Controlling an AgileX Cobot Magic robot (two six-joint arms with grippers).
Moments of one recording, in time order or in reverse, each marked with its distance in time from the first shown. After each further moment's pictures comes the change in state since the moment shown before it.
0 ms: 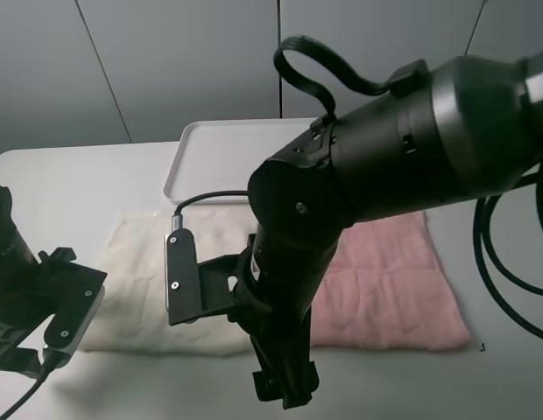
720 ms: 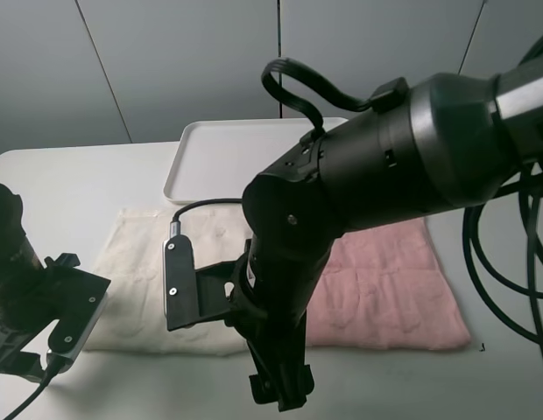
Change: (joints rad) left arm 0.000 0.053 0.000 0.011 -0.014 0.004; right arm 0.005 0.029 0.000 -0.002 -0.036 0.004
